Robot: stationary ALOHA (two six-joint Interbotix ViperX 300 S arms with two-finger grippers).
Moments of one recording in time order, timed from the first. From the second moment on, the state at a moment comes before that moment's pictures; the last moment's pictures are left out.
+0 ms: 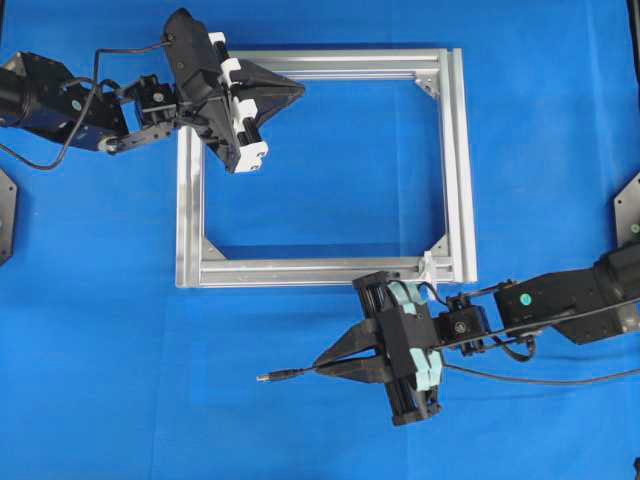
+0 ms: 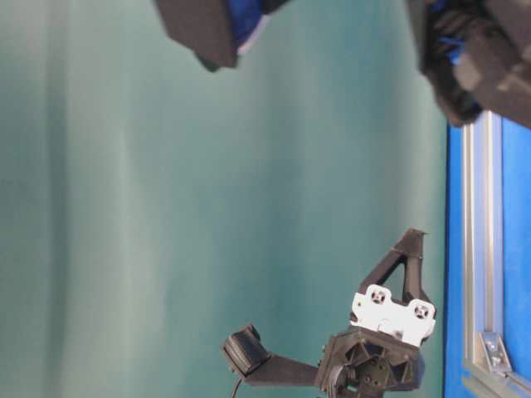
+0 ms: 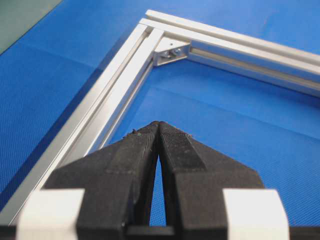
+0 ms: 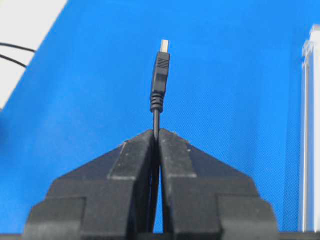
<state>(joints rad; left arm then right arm) 0.29 0.15 0.85 -0.10 -0.77 -0.01 0.36 0.17 0.71 0.16 -0.50 0.11</state>
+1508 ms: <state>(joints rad) 0.28 0.15 0.85 -0.10 -0.77 -0.01 0.36 0.17 0.71 0.16 -0.48 0.10</state>
